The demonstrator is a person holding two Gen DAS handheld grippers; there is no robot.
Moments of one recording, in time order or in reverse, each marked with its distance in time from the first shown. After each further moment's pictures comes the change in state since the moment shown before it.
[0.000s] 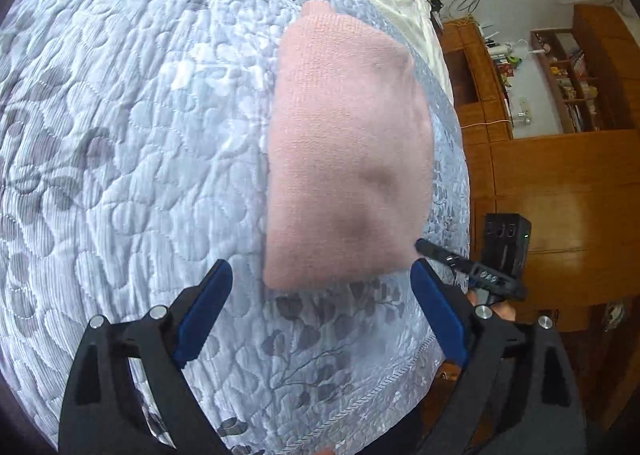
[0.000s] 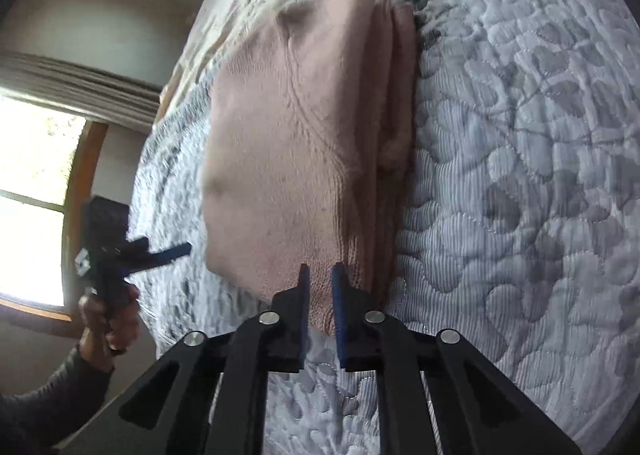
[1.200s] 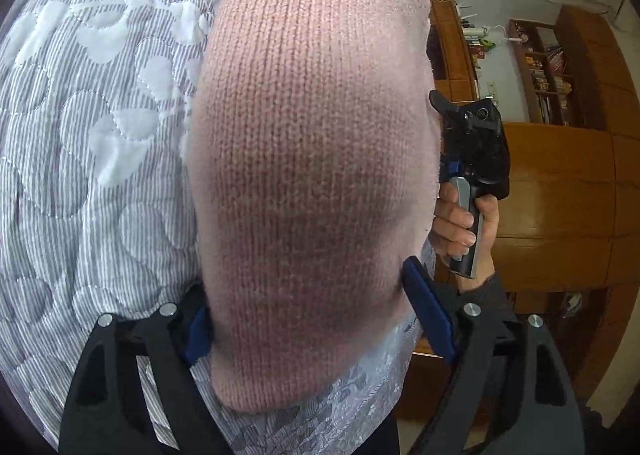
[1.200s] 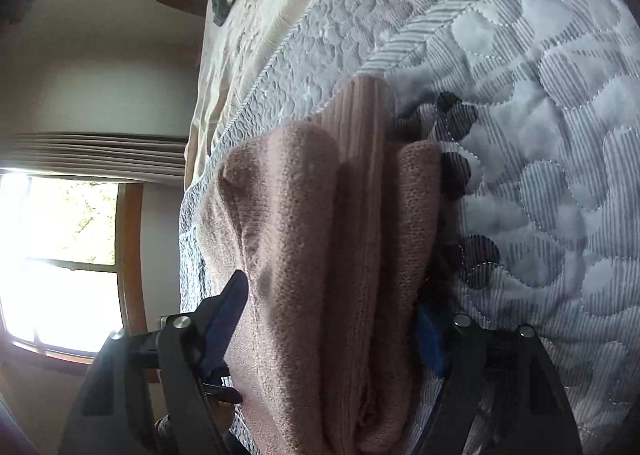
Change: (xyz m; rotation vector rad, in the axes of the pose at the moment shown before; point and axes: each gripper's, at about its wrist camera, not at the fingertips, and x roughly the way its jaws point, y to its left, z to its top) left arm 0.102 -0.005 0.024 -0.013 0.145 -0.173; right arm 0.081 -0.030 0.148 0.139 0.018 0.184
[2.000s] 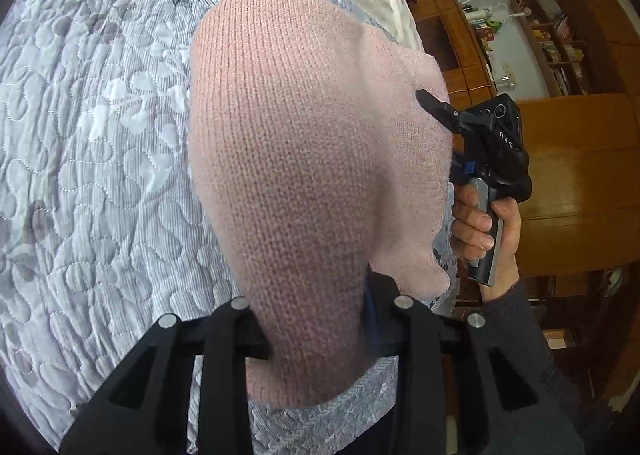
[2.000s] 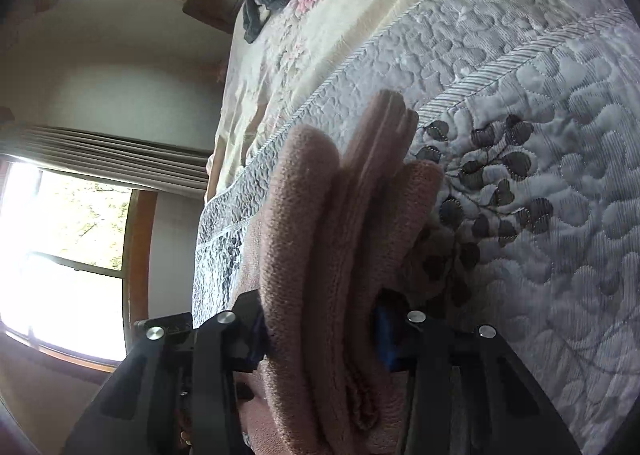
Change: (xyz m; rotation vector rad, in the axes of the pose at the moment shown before) left arm -0.063 -0.055 -0.007 0.116 -0.040 0.158; right arm -0.030 0.074 -0.038 -0.060 -0.098 0.029
